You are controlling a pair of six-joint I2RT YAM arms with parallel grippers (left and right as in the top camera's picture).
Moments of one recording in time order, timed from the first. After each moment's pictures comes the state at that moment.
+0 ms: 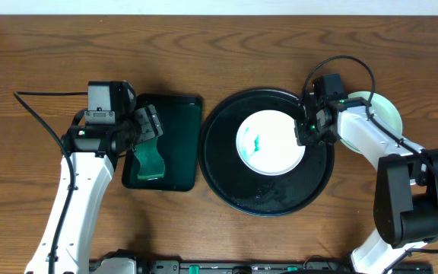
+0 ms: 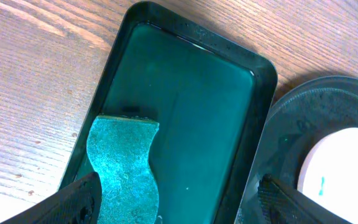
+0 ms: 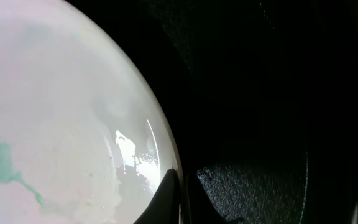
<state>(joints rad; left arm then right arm) -0.02 1.31 1.03 -0.75 0.12 -0.38 0.18 1.85 1.12 -0.63 -0.15 0.06</state>
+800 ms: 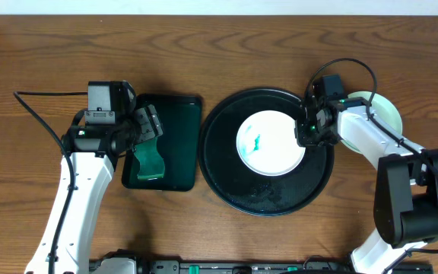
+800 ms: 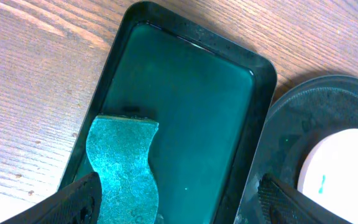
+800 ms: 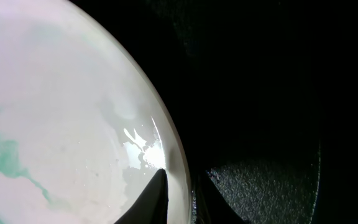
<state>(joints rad) -0.02 1.31 1.03 -0.75 0.12 -0.38 0.18 1.85 1.12 -0.66 -0.16 0.13</state>
